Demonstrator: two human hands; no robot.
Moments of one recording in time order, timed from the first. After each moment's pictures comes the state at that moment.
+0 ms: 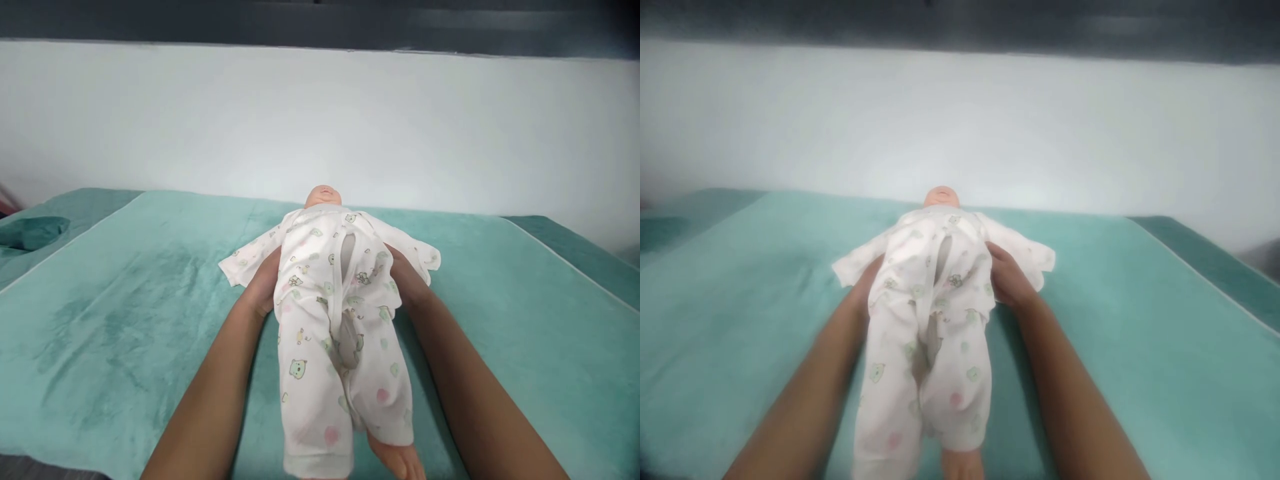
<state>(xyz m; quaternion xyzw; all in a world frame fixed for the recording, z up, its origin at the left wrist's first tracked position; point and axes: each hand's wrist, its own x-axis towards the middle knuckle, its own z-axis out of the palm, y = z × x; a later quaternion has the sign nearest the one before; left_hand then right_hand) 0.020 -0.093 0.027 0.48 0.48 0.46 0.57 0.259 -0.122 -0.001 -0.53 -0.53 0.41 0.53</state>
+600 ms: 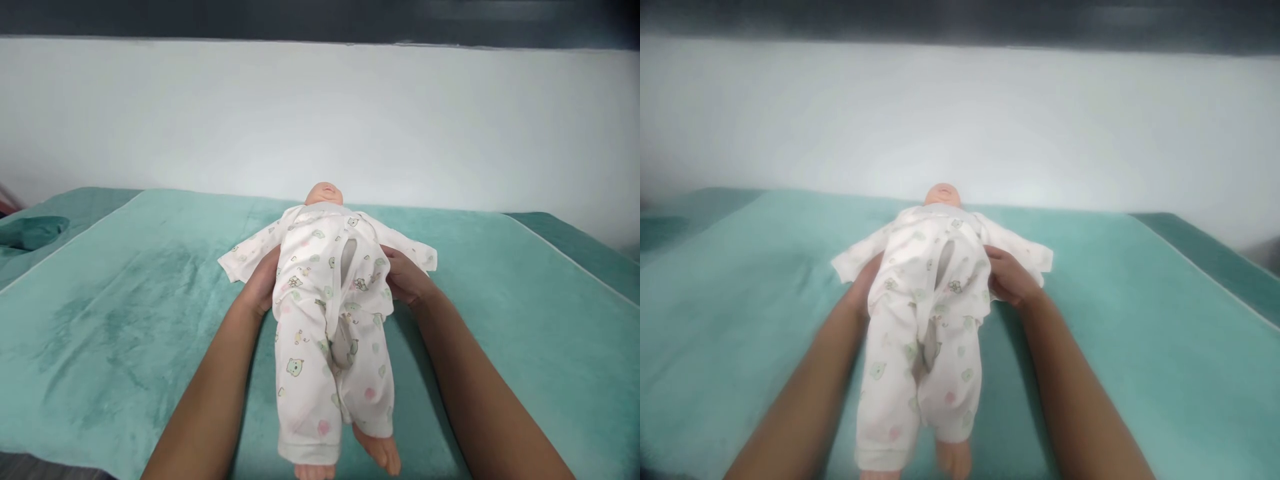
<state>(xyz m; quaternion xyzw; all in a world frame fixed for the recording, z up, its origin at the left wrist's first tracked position) 0.015 -0.091 0.013 0.43 0.46 0.50 0.60 0.274 -0.117 -0.013 -0.43 -0.43 0.61 0.51</state>
